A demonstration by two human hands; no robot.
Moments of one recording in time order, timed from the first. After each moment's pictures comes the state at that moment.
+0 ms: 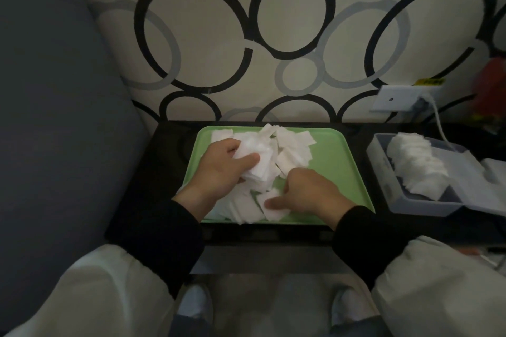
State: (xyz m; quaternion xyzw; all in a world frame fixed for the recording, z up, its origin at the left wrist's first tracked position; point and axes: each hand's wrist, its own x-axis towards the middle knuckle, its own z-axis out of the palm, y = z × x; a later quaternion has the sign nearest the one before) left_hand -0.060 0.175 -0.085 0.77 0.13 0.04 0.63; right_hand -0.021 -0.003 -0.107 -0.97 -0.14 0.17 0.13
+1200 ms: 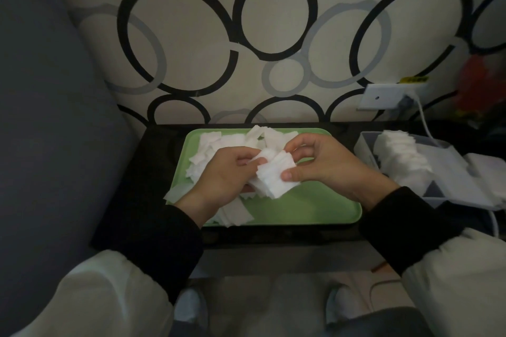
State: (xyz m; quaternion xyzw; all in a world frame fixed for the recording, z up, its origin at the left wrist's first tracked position) left_hand -0.066 0.141 -0.074 0.74 0.08 -0.03 0.66; right_hand -0.010 -0.056 -0.058 -0.76 -0.17 0.20 0.59
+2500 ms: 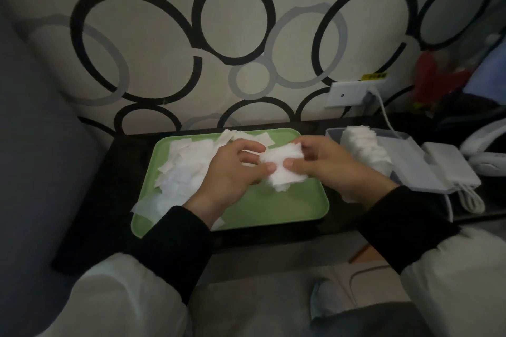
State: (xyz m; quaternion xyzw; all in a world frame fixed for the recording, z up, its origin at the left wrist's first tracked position) left_hand -0.054 0.087 -0.067 0.77 0.03 0.00 0.64; right_hand -0.015 -0.109 -0.054 -0.78 -0.14 0.16 0.59
